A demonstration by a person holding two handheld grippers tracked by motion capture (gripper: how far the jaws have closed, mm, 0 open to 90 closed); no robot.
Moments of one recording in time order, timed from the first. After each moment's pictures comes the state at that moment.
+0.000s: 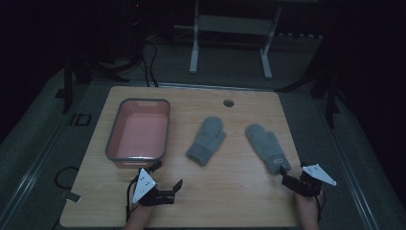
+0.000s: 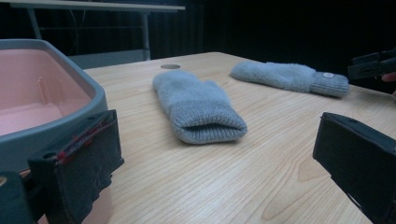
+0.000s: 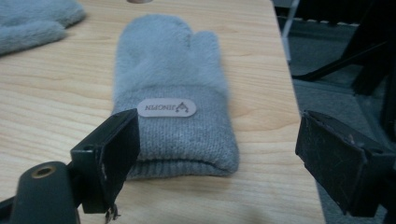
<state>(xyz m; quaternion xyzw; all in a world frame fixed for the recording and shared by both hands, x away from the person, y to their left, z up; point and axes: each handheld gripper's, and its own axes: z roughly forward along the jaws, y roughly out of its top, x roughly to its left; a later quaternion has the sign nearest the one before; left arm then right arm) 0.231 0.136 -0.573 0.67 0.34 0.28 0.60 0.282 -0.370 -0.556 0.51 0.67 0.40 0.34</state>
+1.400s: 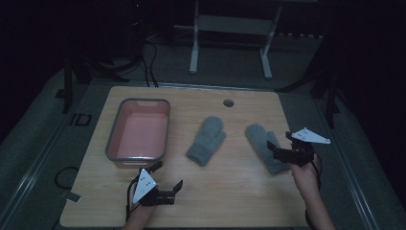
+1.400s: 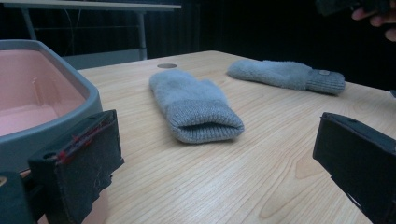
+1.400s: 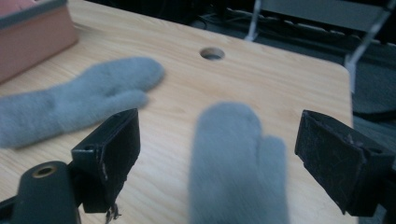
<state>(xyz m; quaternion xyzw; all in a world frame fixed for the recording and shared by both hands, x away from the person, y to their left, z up) 0.231 0.136 -0.573 0.68 0.33 0.27 0.60 0.342 -0.317 -0.456 0.42 0.75 0.43 0.28</state>
